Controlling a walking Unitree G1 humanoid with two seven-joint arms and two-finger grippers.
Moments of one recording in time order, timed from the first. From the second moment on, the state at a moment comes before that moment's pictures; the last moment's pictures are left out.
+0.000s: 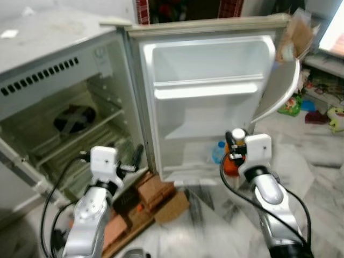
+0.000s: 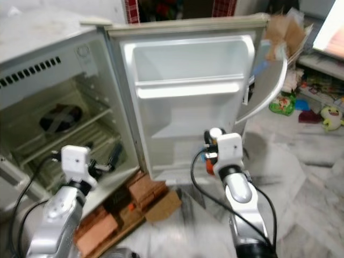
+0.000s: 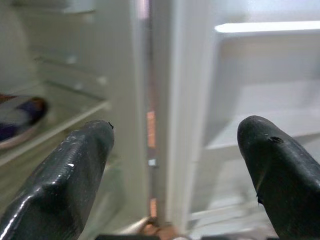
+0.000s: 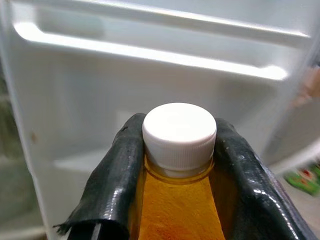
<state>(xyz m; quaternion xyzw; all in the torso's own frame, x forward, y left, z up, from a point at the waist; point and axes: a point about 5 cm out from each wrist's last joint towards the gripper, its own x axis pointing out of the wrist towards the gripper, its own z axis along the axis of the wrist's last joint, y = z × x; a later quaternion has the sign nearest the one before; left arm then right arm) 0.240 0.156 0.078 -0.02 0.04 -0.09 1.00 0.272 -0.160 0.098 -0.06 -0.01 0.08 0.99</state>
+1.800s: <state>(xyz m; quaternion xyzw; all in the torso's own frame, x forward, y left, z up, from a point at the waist) 0.244 0.147 0.079 -0.02 0.03 -0.09 0.99 0.270 -0.160 0.090 -0.06 0.00 0.10 0.99</state>
